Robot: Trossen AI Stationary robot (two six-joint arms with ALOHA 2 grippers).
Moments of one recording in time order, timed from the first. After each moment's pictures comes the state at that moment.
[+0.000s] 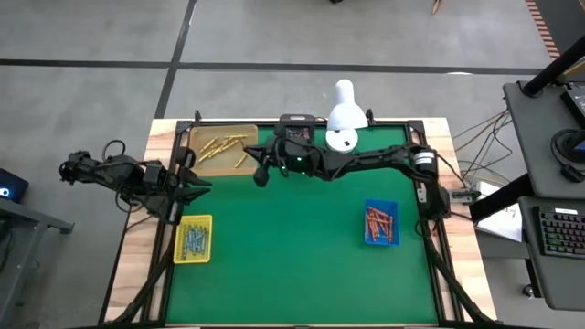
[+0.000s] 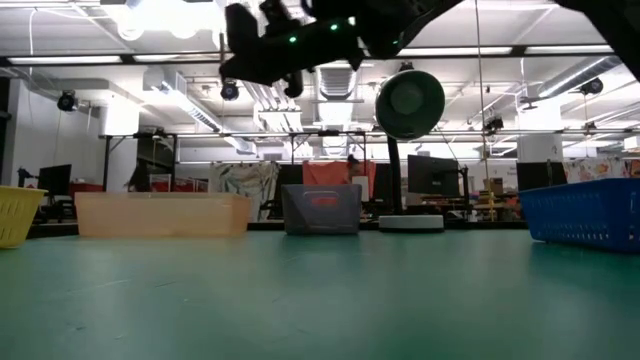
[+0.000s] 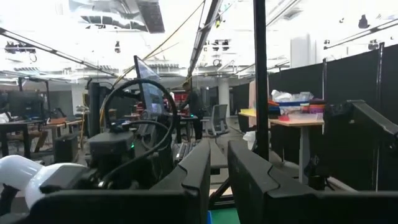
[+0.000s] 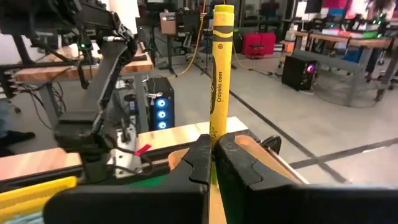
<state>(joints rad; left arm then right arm) -0.34 0.43 0.57 0.17 -0.20 0.09 -0.15 2.04 1.54 0.46 0.16 0.02</state>
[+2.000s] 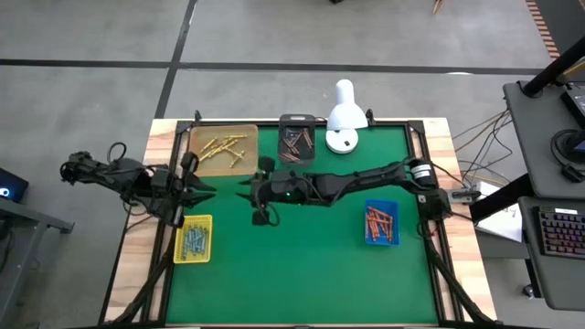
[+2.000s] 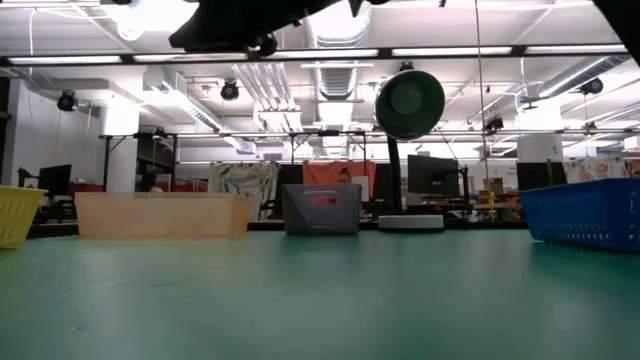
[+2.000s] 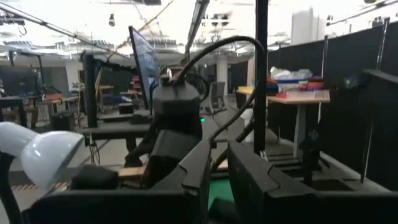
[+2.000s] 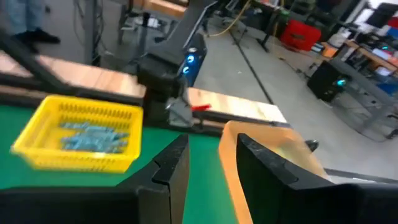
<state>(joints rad) -0.34 0.40 0.55 0.07 -0.20 0.05 0.05 2.09 1.74 0.11 0.23 -0.26</state>
